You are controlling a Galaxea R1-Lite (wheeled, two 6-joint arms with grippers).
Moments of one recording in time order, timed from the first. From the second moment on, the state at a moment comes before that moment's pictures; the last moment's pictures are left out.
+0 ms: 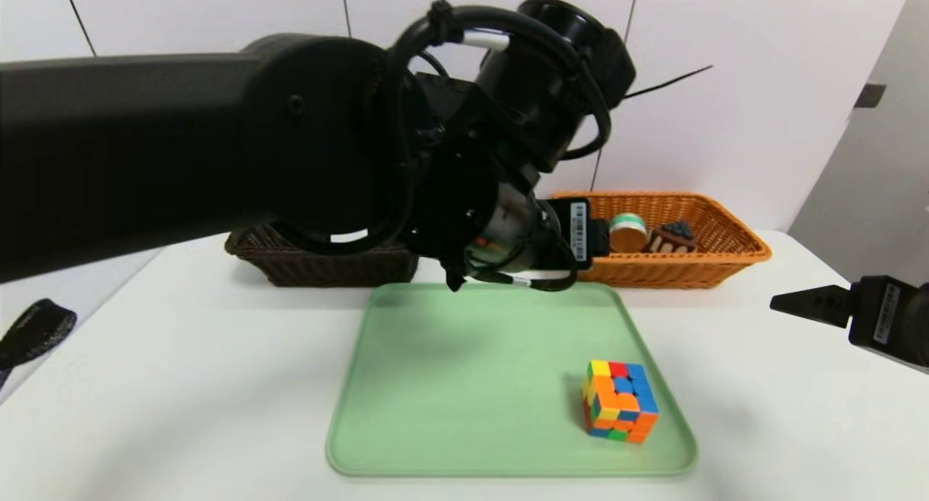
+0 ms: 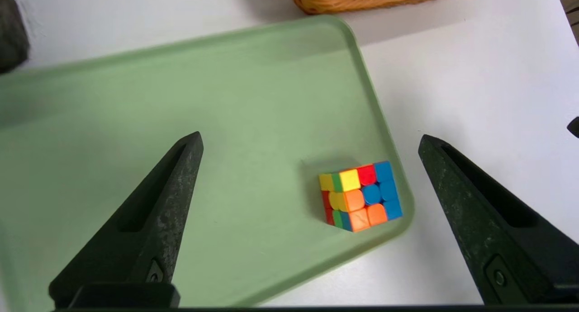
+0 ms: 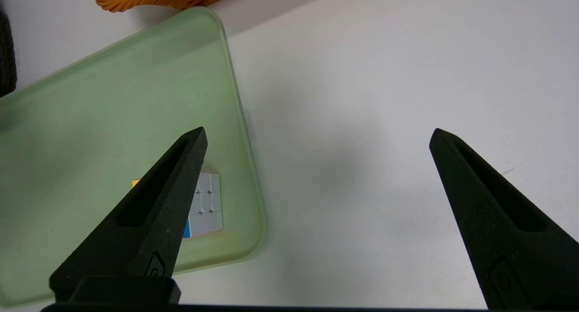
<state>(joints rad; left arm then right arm) -0.98 1.99 -1.97 0.60 0.32 -0.59 0.23 1.20 -0.88 0.35 -0.18 0.51</state>
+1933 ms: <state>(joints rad) -1.19 2.23 -1.98 0.53 0.45 -0.72 0.23 1.19 -0.83 0.35 -0.19 0.51</state>
